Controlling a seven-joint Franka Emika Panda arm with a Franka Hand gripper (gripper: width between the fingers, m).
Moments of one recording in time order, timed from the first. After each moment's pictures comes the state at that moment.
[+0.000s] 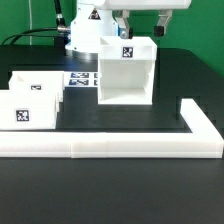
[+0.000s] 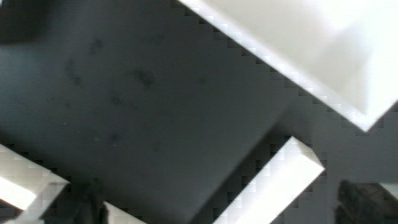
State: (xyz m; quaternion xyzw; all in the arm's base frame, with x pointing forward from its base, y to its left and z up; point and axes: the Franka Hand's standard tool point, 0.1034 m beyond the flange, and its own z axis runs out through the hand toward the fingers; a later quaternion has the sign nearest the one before) arm 0.495 0.068 0.140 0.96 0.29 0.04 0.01
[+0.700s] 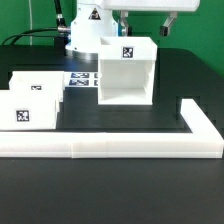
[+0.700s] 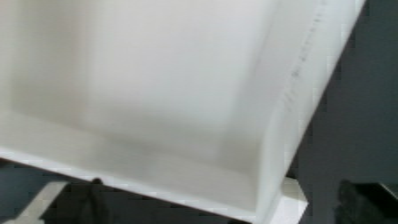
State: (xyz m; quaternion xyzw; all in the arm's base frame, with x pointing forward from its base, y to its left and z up) arm 0.441 0.083 0.133 0.99 0.14 0.03 0.02
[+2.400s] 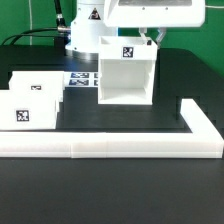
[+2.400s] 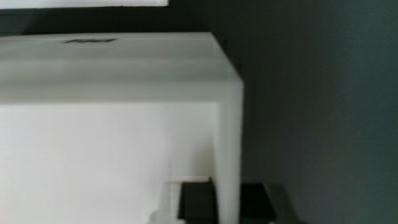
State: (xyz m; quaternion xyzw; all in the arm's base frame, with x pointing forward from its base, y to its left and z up) arm 0.403 0.104 0.098 1.00 -0.01 0.01 -0.01
